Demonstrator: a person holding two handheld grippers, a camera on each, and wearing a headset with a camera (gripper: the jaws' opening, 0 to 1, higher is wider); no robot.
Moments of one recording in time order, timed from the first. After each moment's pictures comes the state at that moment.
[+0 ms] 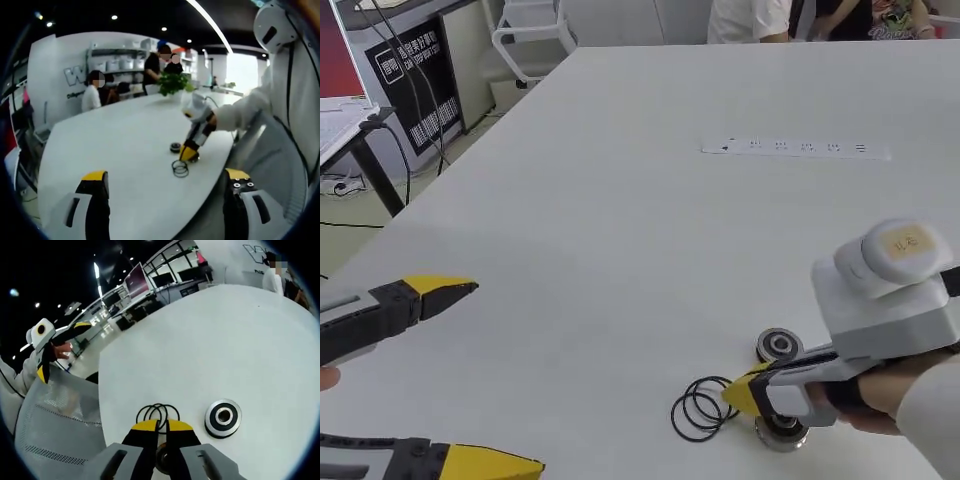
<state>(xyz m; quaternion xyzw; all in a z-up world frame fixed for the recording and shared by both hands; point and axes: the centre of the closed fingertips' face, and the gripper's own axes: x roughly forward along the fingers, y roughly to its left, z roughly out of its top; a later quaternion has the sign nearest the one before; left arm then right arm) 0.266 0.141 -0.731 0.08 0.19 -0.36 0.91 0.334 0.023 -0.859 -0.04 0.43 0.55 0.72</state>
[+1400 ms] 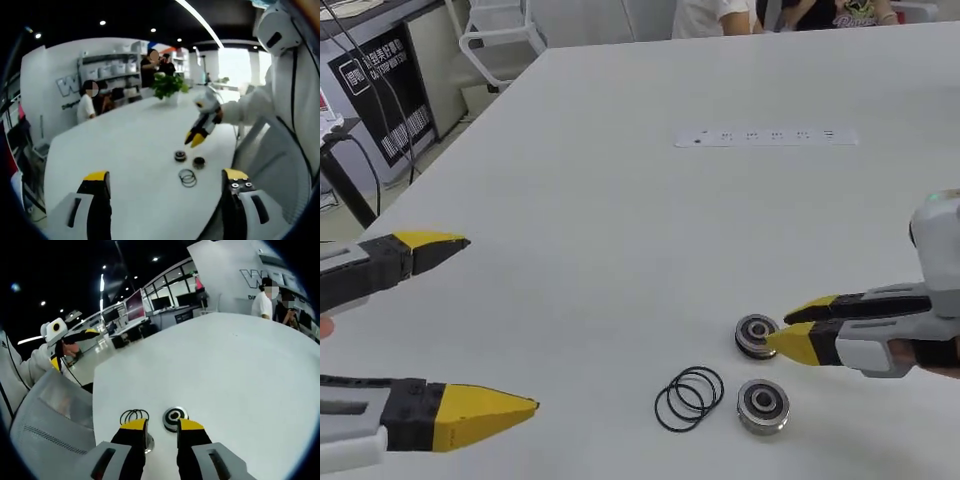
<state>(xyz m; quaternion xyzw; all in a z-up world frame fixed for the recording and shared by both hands) 0.298 0.133 -0.710 0.12 0.17 -0.39 0.90 0.370 -0.039 -0.819 -0.03 0.32 0.53 0.78</state>
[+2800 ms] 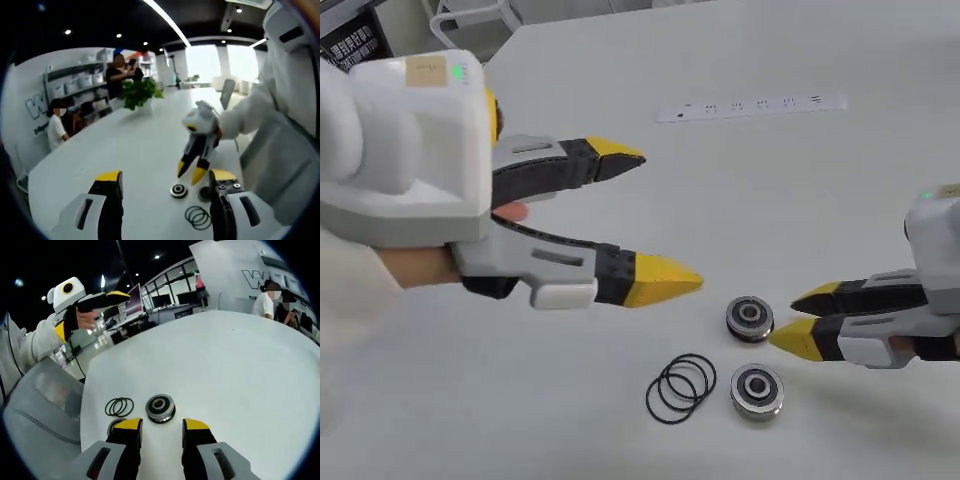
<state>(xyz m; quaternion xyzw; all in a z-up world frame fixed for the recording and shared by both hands) 0.384 0.018 -0.714 0.17 0.13 -0.51 0.83 0.382 -0.045 -0.852 -0.05 0.32 0.54 0.78</state>
